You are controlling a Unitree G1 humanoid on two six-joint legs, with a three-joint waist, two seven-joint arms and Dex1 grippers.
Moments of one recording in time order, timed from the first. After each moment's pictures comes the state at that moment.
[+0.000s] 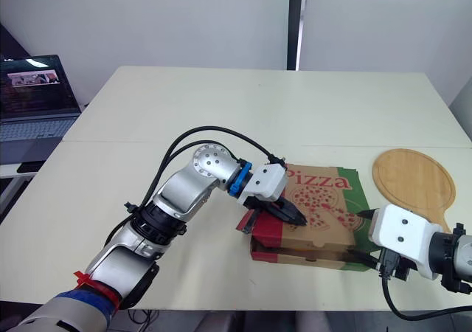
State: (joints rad) left arm -0.82 0.34 -0.51 0.06 -0.21 0.25 -1.47; right arm 0.41 -1.05 -0.56 -0.92 0.39 0.66 0.98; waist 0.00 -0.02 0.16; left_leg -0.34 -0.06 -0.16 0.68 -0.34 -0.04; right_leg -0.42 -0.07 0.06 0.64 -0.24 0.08
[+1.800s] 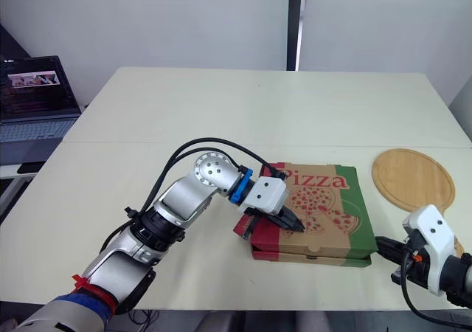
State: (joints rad) left arm -0.80 0.35 -0.54 0.06 -0.15 0.18 -1.43; right arm 0.45 -0.81 -0.64 -0.78 0.68 0.95 0.81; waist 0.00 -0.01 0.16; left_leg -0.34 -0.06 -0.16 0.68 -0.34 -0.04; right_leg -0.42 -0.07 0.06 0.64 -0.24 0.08
